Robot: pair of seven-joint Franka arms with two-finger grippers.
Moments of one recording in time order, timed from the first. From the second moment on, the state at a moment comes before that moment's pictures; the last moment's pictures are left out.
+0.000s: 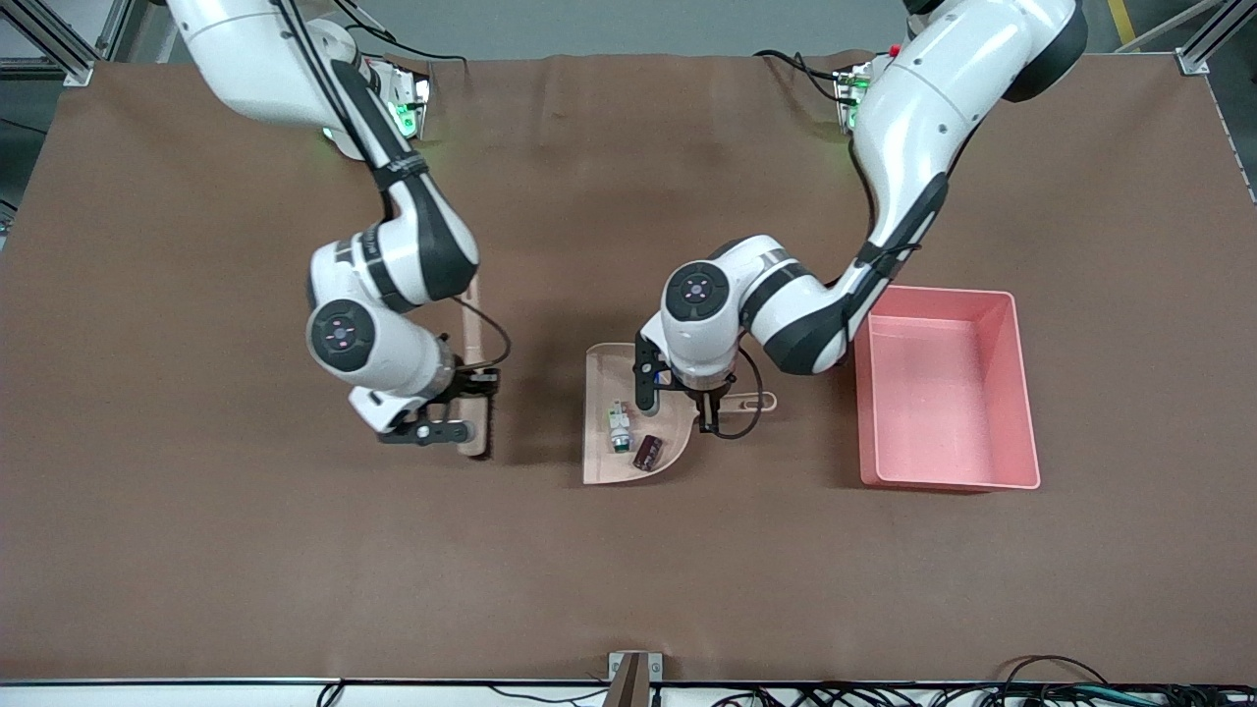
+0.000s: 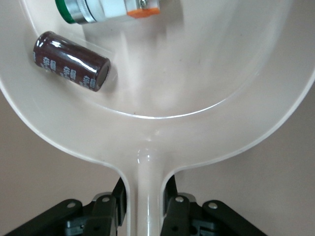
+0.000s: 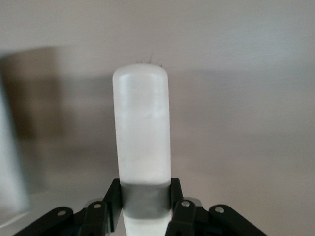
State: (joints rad) left arm -0.22 0.79 -0.55 -1.42 0.59 2.09 0.62; right arm 0.42 0.49 -0.08 -1.69 0.17 2.08 0.28
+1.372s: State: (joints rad) left arm 0.34 0.51 -0.88 -1.49 0.56 1.83 0.65; right arm 0.04 0.26 -0.09 -2.24 0.10 2.50 -0.07
